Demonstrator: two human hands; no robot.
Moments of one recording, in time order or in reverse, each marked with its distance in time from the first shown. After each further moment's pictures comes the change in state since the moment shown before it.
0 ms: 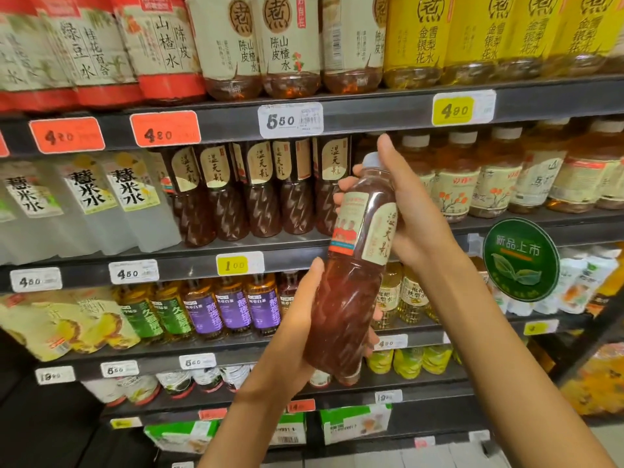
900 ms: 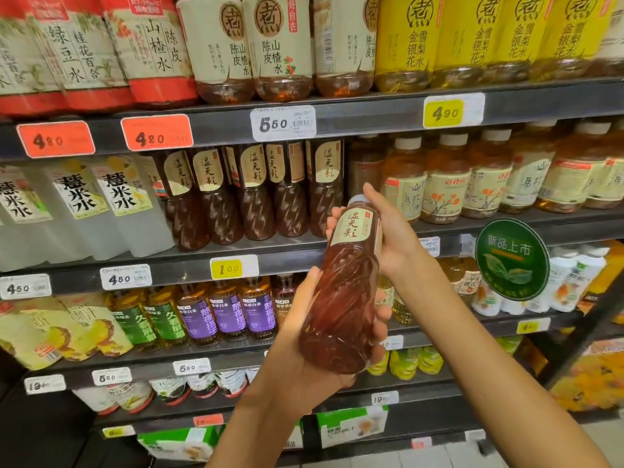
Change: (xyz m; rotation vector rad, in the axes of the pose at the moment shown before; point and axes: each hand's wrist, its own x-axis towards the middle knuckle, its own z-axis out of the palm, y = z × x) left_hand -0.015 0.006 0.026 -0.576 -0.132 -0.192; right_hand 0.016 0.034 -0.017 0.428 0.082 0.446
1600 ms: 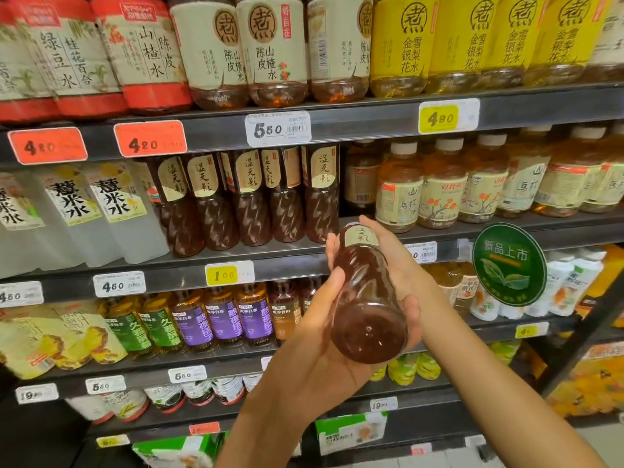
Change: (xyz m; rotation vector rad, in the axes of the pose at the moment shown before) left_hand 0.012 -0.003 0.013 -0.060 -0.035 0.013; right_hand -0.002 0.003 -0.015 0.211 -0.005 0.226
